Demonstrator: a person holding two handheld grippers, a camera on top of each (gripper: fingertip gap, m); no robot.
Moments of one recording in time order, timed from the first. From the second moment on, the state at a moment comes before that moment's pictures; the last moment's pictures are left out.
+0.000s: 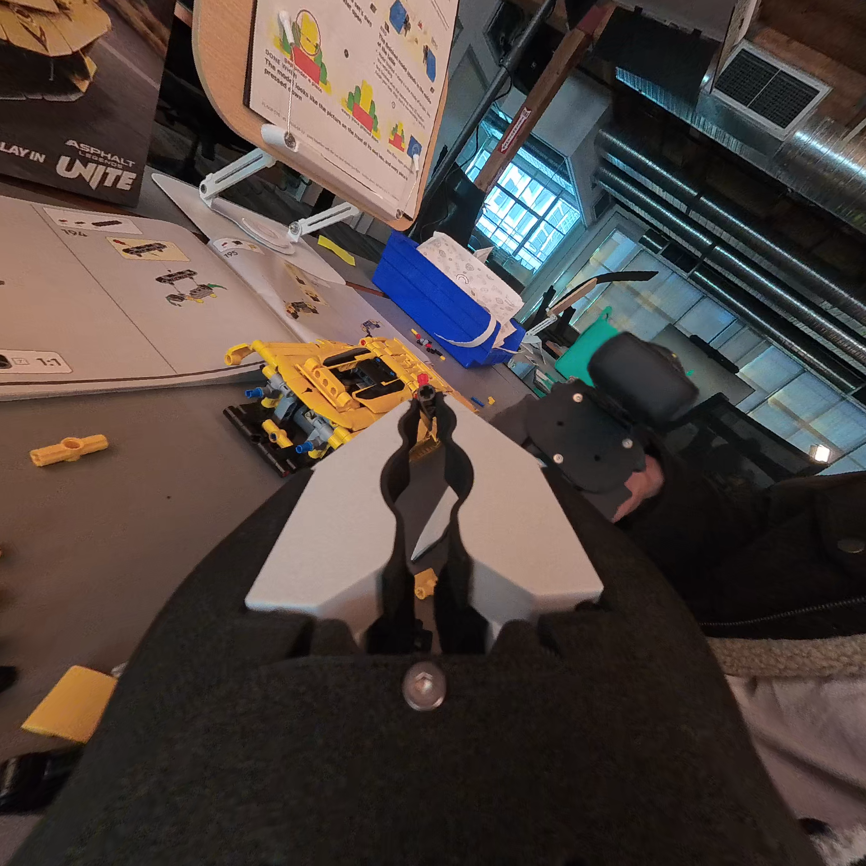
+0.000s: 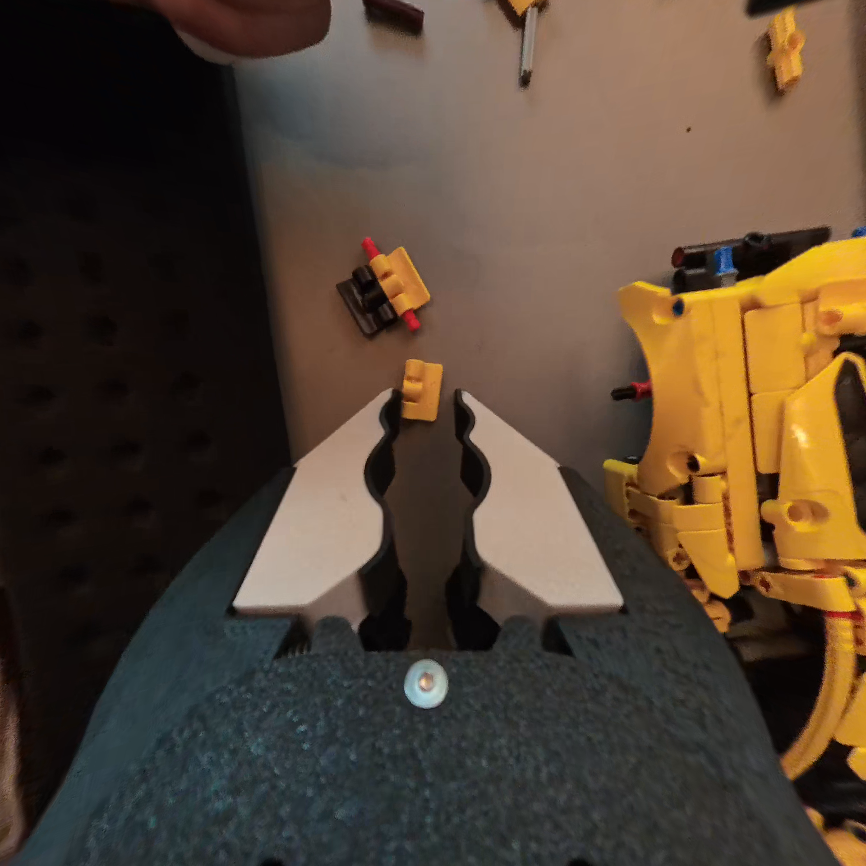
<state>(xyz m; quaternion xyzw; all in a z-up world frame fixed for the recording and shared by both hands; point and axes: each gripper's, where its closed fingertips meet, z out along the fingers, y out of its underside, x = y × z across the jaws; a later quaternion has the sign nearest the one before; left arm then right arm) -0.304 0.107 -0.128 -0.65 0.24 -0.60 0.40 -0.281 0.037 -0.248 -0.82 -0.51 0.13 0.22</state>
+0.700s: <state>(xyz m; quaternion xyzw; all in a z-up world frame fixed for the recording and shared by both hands) -0.303 0.108 -0.129 -0.66 0.25 -0.59 0.40 -0.248 0.051 -0.236 -0.65 -0.66 -0.18 0.32</state>
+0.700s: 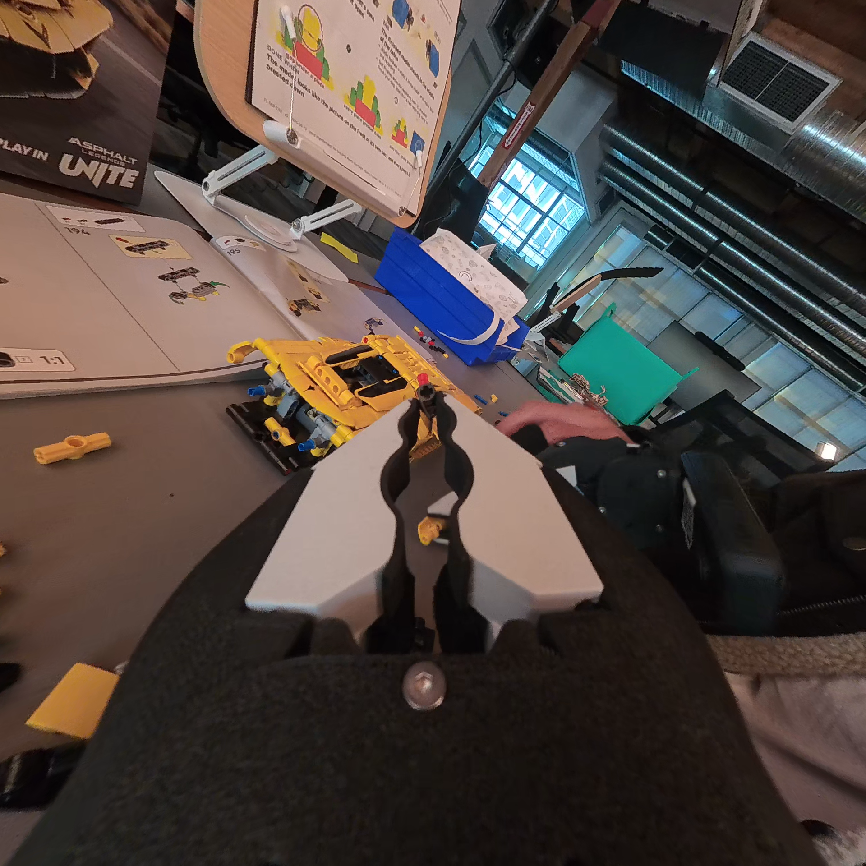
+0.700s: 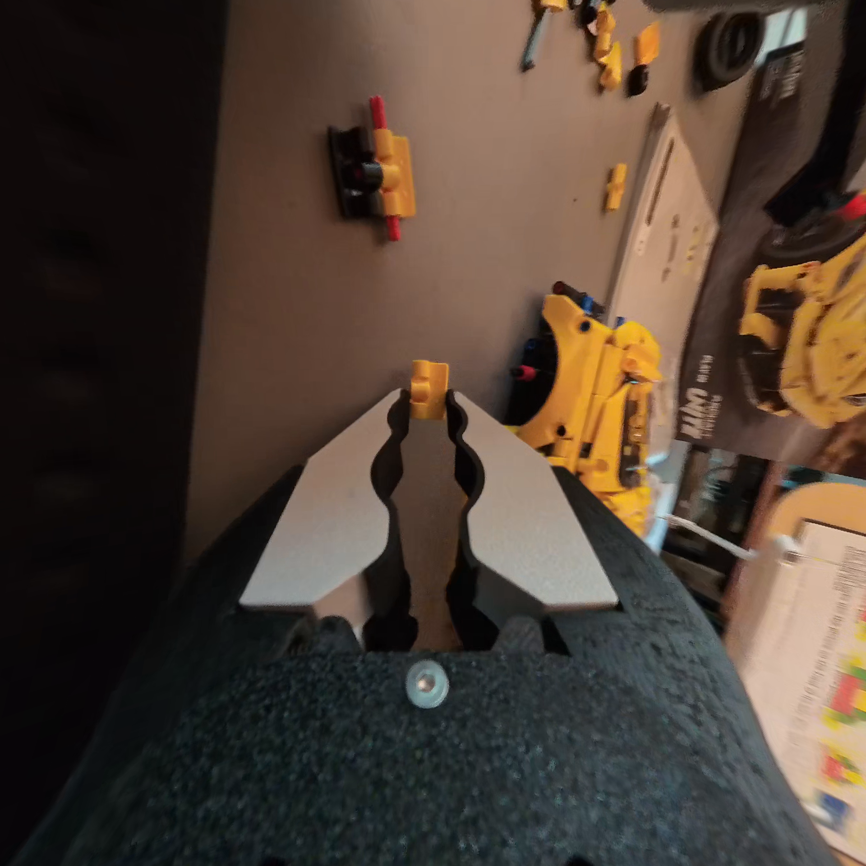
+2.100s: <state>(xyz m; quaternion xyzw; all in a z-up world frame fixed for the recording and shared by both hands) -0.301 0.106 -0.132 -0.66 0.25 -0.59 0.39 -0.245 0.043 -0.237 -0.78 -0.53 0.19 0.26</state>
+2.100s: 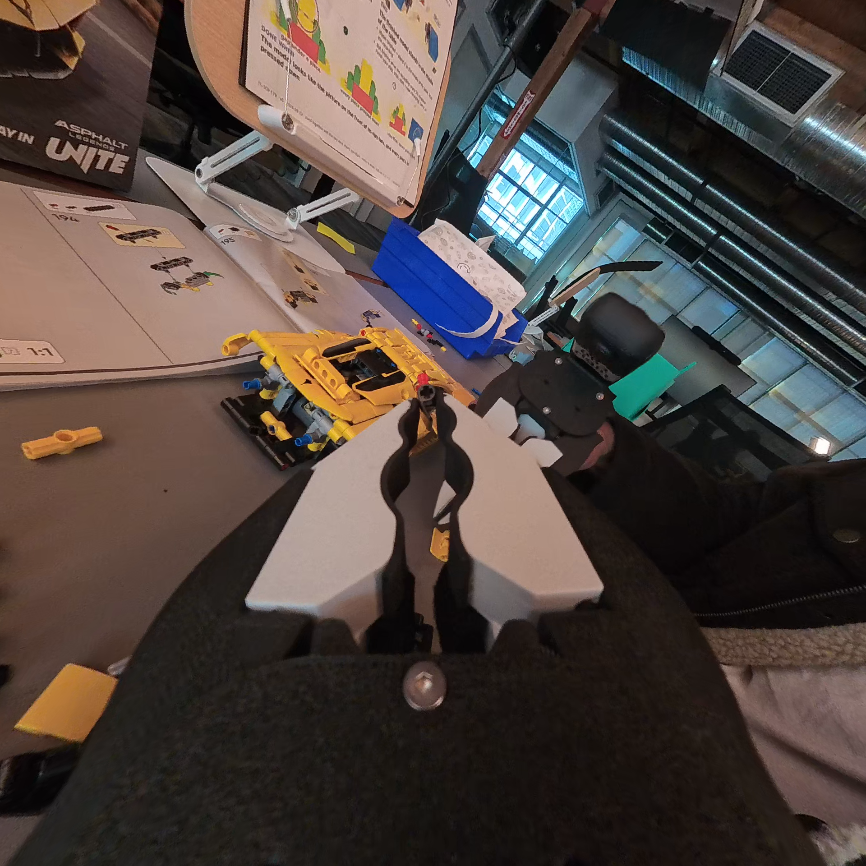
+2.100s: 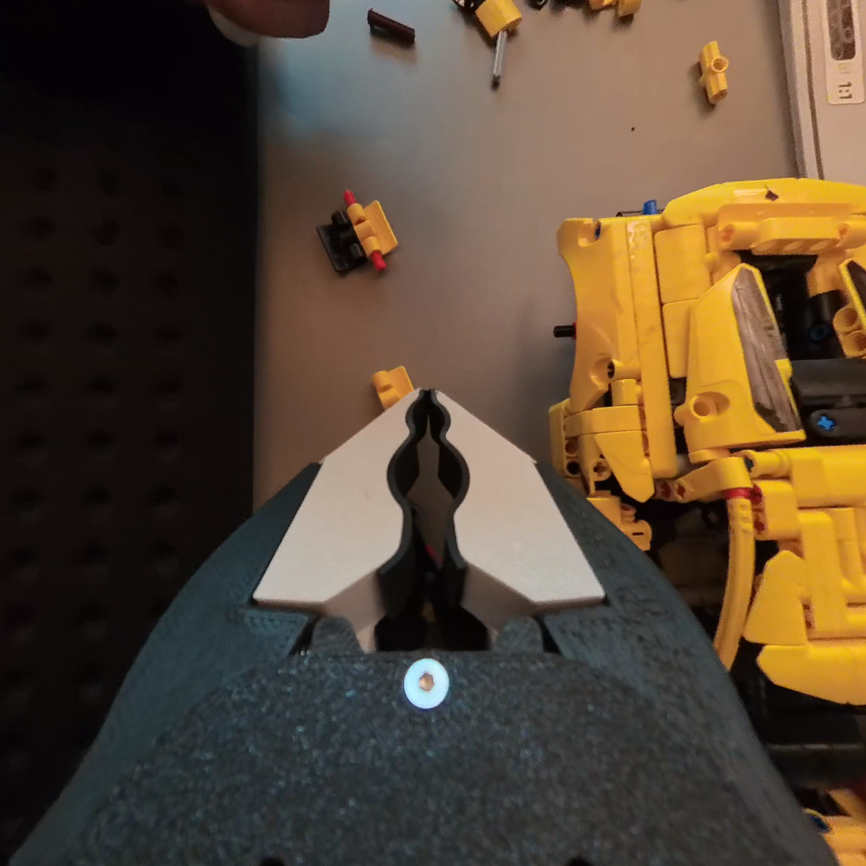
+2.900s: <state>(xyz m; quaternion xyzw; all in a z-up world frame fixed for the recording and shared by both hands) -0.300 0.105 -0.133 -0.66 0.25 -0.59 0.38 -0.249 0.034 -0.242 -0.76 -0.58 0.21 0.22</state>
